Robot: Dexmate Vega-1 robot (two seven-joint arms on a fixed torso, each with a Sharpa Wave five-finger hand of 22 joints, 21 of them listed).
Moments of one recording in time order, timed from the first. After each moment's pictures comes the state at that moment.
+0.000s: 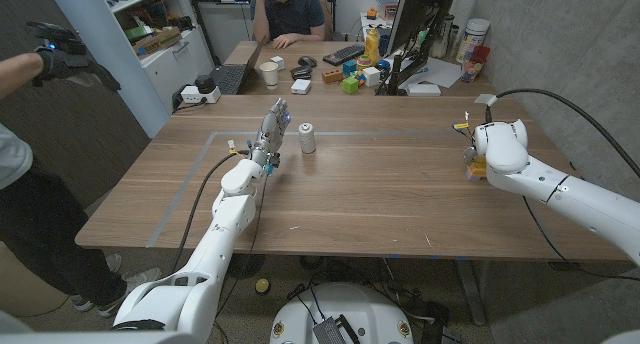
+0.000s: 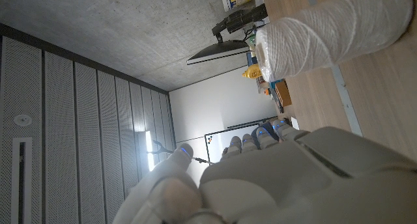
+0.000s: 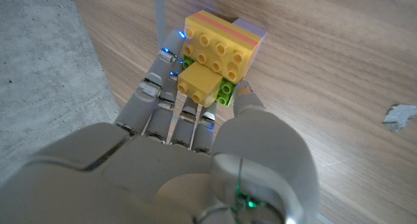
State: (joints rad) left arm 0.77 0.07 0.01 -1.11 -0.21 -0.30 -0.30; left_hand 0.01 0.07 0.46 0.19 0.19 -0.14 0.03 0.18 0.17 -0.17 -0.01 0.18 0.18 -0.17 -0.01 0.20 0.19 -0.15 -0.04 0.20 0.19; right arm -0.57 -0.94 -0.78 -1.74 -1.01 -0.80 0.89; right_hand 0.82 0.16 0.32 -0.13 0.25 0.66 -0.03 0.32 0.19 0.60 -0.02 0.29 0.22 0.69 0.00 0.41 0.28 0.96 -0.08 0.30 0.19
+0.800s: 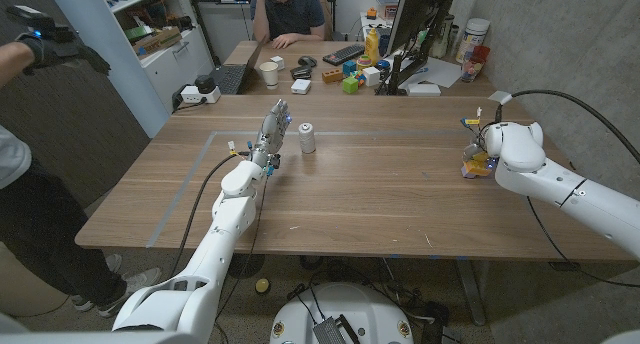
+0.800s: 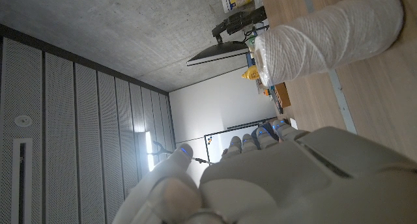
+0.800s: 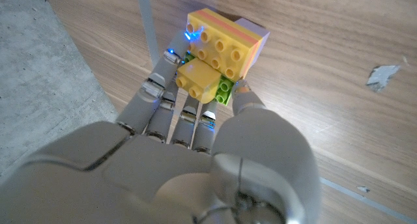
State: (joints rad) left arm 0.79 0.08 0.02 -1.14 -0.21 -0.29 -0.30; left_hand 0.01 0.07 0.45 0.19 0.19 -0.14 0.03 0.18 0.17 -0.17 -0.01 0.18 0.18 -0.17 -0.01 0.20 0.19 -0.15 -0.04 0.20 0.19; right arm -0.66 -0.98 -0.65 -1.84 -0.85 -0.82 0.74; right_hand 0.84 0.14 0.37 -0.11 0.23 0.67 -0.03 0.30 0.19 0.59 -0.02 0.29 0.23 0.68 -0.01 0.40 0.30 0.96 -0.10 0.31 0.19
